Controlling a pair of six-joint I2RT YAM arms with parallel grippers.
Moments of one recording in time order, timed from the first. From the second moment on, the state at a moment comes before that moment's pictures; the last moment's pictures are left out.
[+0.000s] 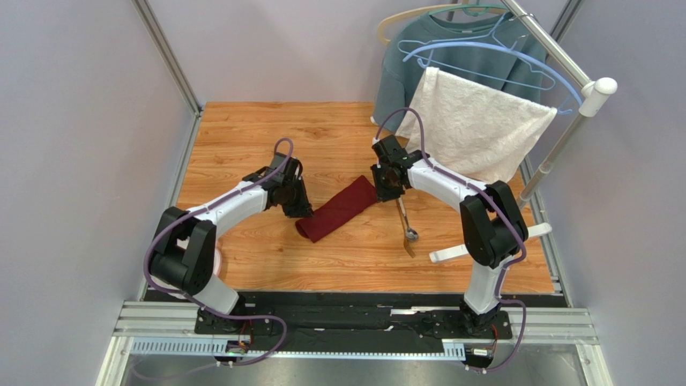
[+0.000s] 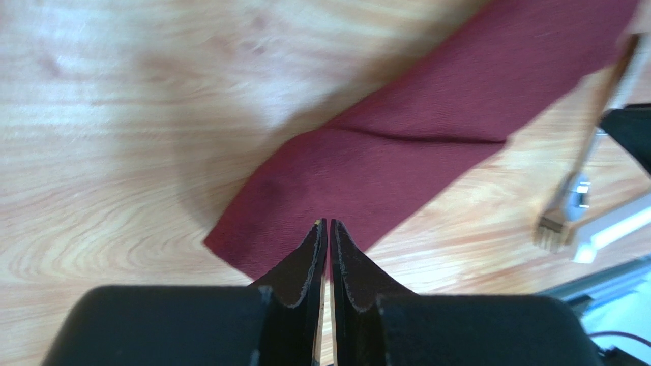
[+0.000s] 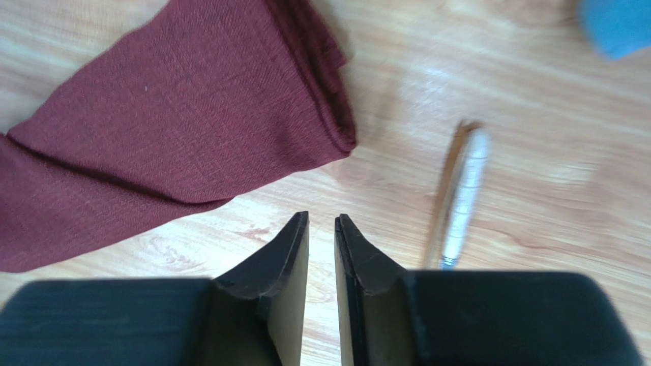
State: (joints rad) left arm -0.43 1.54 0.96 -0.44 0.17 -0.68; right arm 0.54 1.84 1.35 -0.61 0.02 0.35
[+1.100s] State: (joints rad) left arm -0.53 0.92 0.69 -0.34 0.08 -0.76; right arm 0.48 1.82 1.40 -0.68 0.07 0.36
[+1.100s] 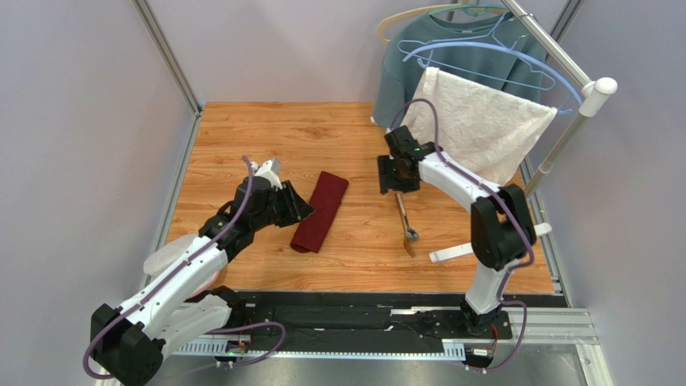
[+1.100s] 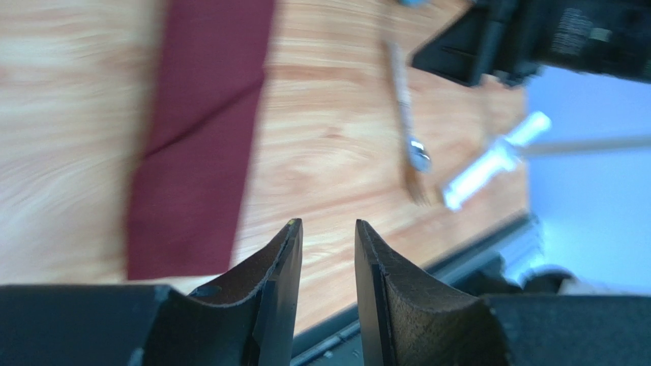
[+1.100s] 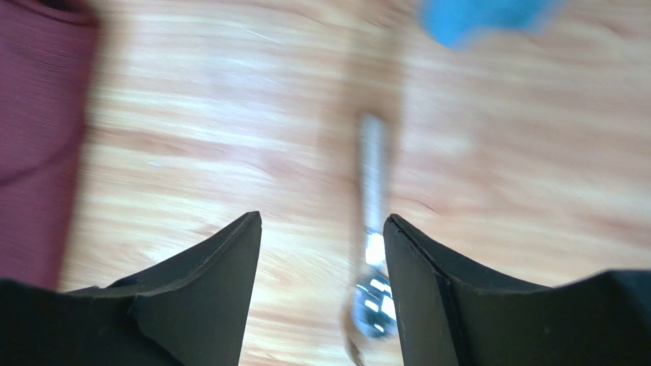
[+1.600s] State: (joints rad) left arm -0.68 1.22 0.83 -0.17 0.51 -0.71; right arm 0.44 1.65 1.08 -0.65 -0.06 0.34
